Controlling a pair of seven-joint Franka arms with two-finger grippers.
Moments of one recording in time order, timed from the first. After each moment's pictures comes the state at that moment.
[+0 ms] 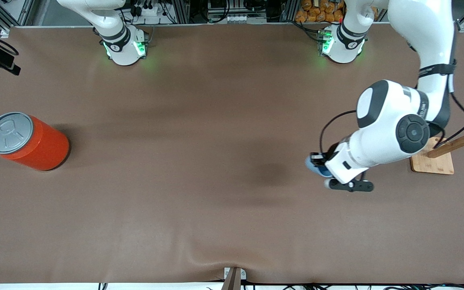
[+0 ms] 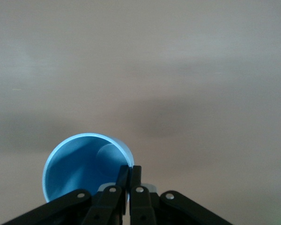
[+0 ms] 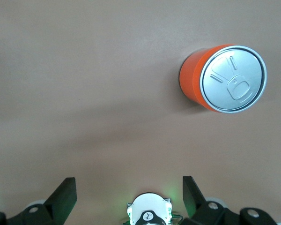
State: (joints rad) left arm -0.27 0.47 -0.04 -1.42 -0.17 1.84 -0.20; right arm -0.01 -0.10 -0.05 -1.48 0.01 1.27 0.08
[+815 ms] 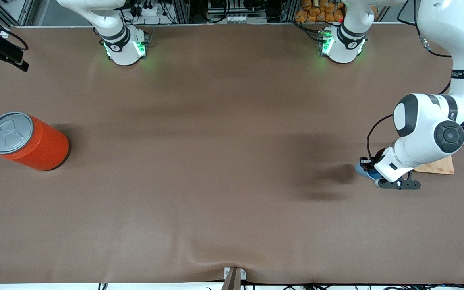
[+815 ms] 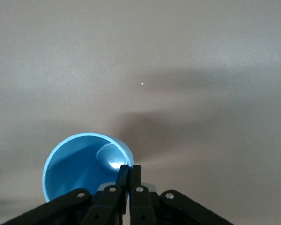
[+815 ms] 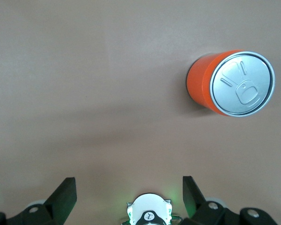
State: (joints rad) left arm -0.05 0.39 -0.04 -1.84 -0.04 2.19 0.00; right arm 0.00 -0.10 -0.01 -1.48 0.01 1.27 0.08
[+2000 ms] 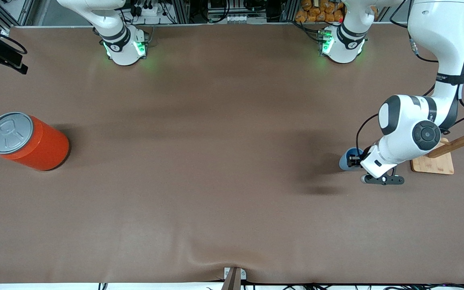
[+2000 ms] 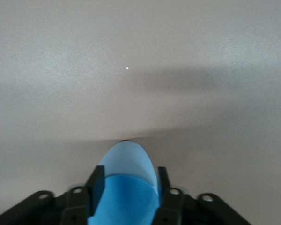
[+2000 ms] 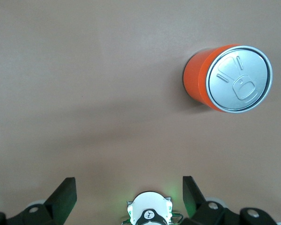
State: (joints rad) left arm -0.08 0.39 -0.05 -1.91 -0.04 2.25 -0.05; right arm -0.02 -0.09 -0.01 -1.49 0.00 1.27 0.09
